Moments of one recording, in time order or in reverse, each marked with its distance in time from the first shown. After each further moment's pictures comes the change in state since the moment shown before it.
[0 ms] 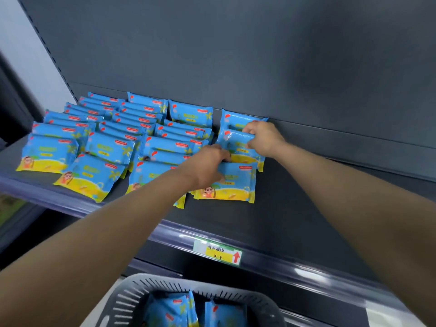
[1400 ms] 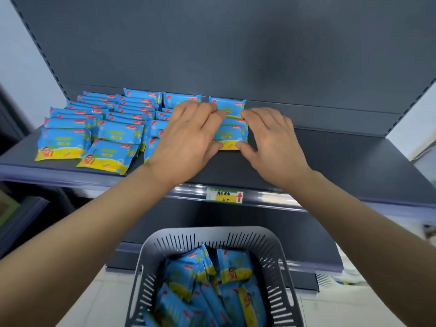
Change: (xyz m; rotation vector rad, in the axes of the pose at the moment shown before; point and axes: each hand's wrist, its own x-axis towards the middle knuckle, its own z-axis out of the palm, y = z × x) left_hand -0.168 0.036 -0.060 0.414 0.652 0.467; right_hand -0.252 -0.125 -0.038 -0.337 0.471 -0.213
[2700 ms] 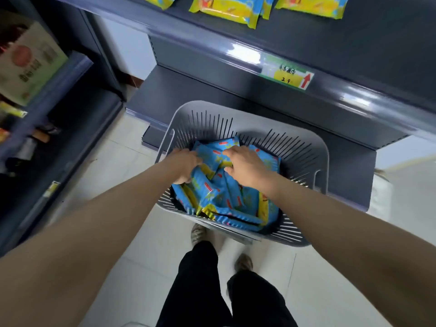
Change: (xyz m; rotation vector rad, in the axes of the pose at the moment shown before) left_hand -0.302 0.059 0.133 -0.156 -1.370 -0.375; right_hand -0.202 -0.081 0.222 0.214 -0.951 -0.192
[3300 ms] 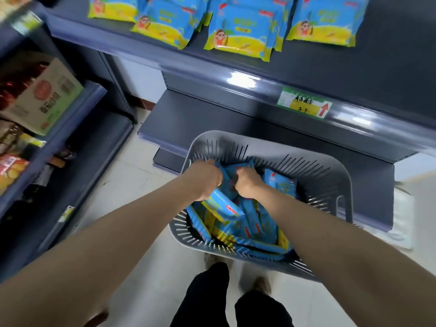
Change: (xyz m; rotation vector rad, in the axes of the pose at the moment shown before) left_hand -0.011 -0.002 -0.056 0.185 0.163 0.133; right_hand 0.065 -0.007 0.023 0.297 -0.099 0.318
